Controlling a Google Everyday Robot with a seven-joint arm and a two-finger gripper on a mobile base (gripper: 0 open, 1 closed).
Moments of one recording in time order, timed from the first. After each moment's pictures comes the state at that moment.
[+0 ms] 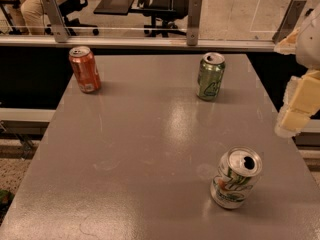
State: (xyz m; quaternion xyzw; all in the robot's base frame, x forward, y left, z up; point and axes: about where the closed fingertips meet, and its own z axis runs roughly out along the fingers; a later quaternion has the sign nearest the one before) arm 0.438 -0.217 0.977 -0.60 0.78 -0.03 0.16
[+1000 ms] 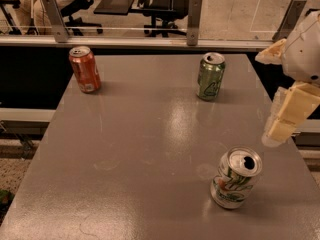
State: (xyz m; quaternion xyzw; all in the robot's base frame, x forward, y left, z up) arm 0.432 -0.190 0.962 -0.63 0.75 0.01 0.19
